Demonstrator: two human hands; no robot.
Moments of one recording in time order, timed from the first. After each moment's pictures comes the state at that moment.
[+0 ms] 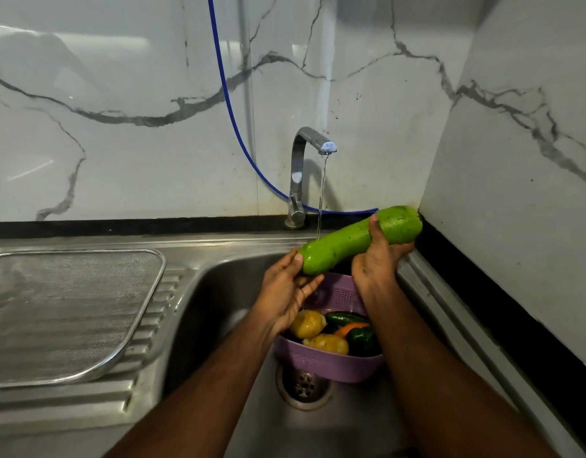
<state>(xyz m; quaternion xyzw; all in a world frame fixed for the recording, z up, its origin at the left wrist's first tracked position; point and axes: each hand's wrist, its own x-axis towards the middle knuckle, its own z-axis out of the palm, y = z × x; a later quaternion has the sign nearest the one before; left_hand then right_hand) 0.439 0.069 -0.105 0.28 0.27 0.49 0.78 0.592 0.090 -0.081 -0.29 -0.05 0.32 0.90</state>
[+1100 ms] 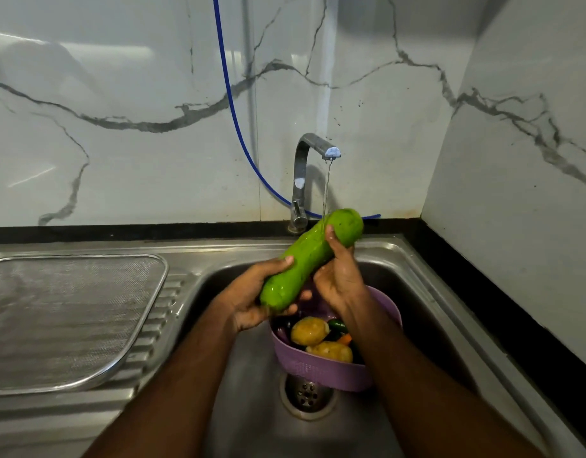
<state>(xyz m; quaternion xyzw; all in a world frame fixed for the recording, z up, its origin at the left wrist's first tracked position) 0.375 0.073 -0.078 0.43 0.31 0.30 0.79 0.540 0.091 -0.099 -0.26 -0.18 0.57 0.76</state>
